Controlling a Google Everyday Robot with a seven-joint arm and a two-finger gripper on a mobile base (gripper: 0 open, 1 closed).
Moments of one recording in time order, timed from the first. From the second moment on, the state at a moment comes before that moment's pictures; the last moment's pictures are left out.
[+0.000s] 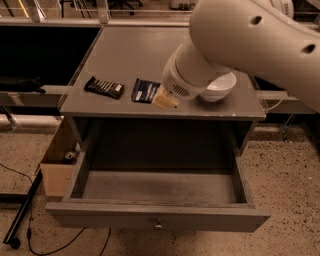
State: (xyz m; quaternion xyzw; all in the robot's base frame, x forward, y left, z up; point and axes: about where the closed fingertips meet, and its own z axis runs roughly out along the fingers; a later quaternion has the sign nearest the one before) arm 0.548 -0.006 0.913 -0.57 0.75 0.00 0.33
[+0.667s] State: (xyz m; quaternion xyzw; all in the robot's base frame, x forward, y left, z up) arm 0.620 0.038 0.921 -0.58 0.75 0.02 0.33
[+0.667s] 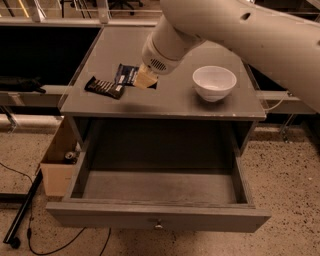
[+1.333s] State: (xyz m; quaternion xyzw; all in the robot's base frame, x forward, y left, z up) arm 0.676 0.045 0.899 -0.57 0.75 0.03 0.32
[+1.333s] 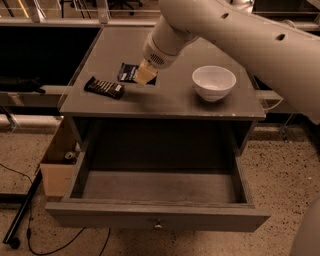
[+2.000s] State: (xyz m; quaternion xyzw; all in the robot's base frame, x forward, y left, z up) arm 0.693 0.012 0.865 -0.55 0.77 0.04 0.31
